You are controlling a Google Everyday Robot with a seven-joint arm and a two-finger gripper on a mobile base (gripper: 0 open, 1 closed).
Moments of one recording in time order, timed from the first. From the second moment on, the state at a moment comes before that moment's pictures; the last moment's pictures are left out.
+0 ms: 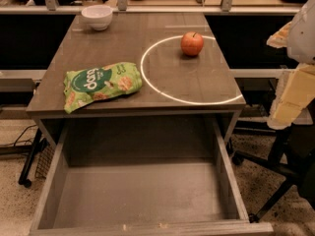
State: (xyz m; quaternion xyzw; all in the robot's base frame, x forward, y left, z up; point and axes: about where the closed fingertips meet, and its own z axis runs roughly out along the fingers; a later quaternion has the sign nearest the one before) arm 0.438 -0.216 0.978 -0.60 0.78 -0.04 0.16
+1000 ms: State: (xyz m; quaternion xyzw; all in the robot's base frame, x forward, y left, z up) arm 0.565 -0.184 0.972 -0.59 0.76 -0.06 0.26
